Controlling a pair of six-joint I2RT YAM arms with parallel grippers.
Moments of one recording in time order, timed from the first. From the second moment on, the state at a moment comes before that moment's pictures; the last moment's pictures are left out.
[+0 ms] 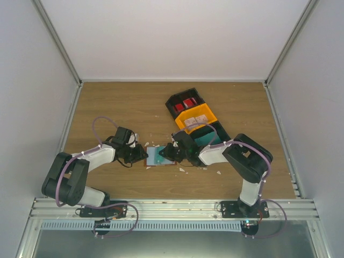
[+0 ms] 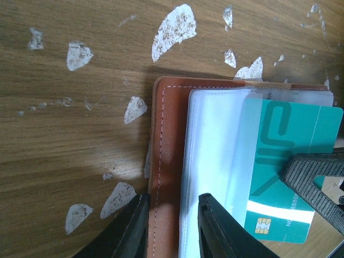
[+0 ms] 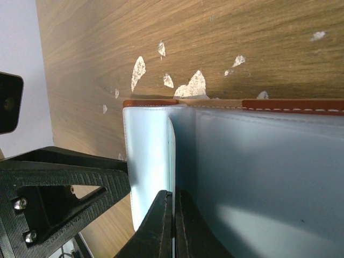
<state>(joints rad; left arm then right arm) -0.31 1.42 0.56 -0.26 0.44 -0.59 0.85 1.83 0.77 0.39 -0.31 1.12</state>
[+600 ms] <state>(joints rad) -0.31 1.44 0.56 -0.24 0.46 -0.59 0.83 1.89 0.76 0.46 -0.40 1.08</state>
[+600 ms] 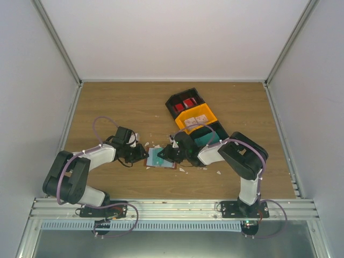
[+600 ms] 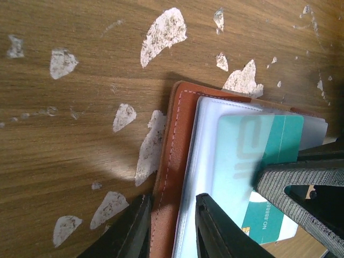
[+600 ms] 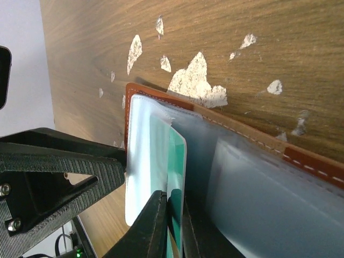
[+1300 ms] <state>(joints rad) -0.30 1.46 0.52 -0.16 0.57 -0.58 0.84 1.89 0.76 0.48 -0.38 1.08</state>
